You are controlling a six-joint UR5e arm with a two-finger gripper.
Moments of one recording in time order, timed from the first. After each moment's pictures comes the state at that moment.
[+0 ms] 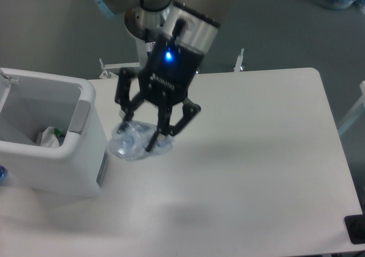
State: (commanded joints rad) arm 2.48 -1.69 -1.37 -1.08 0.68 0.78
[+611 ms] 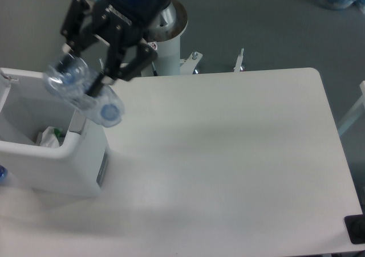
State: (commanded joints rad) arm 2.42 -1.63 -1.39 -1.07 0.50 0.73
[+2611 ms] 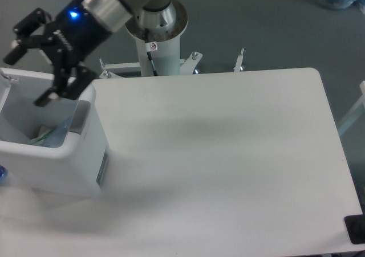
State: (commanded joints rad) arm 2.49 -1.59 -1.59 -0.96 0.49 0.78
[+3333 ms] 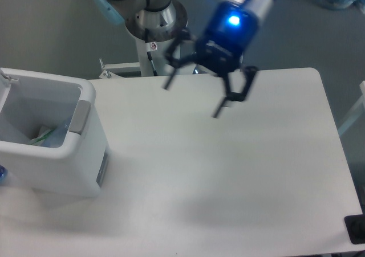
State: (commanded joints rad) arm 2.83 -1.73 -1.56 -0.96 0.51 0.82
